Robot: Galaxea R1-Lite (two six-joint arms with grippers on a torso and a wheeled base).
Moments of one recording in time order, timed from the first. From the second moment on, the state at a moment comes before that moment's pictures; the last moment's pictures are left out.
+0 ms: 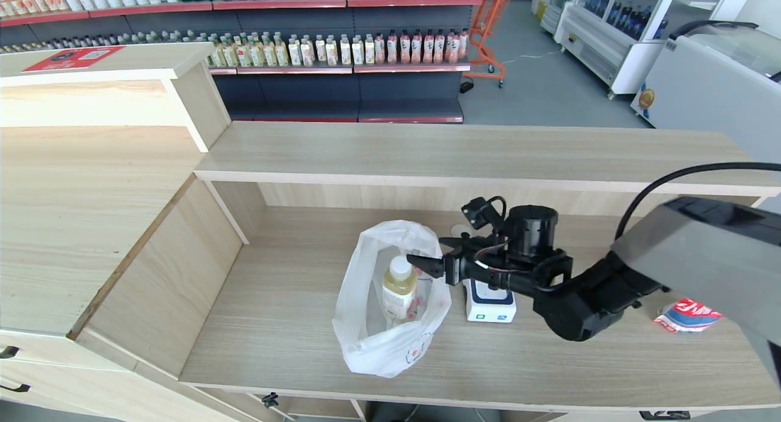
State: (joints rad) left arm 0.00 0.00 0.00 0.00 0.00 0.00; right arm 0.45 2.19 -1.00 -1.03 0.42 0.08
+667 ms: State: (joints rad) left arm 0.00 0.00 0.00 0.00 0.00 0.00; right arm 0.08 1.52 -0.78 -0.57 0.44 0.29
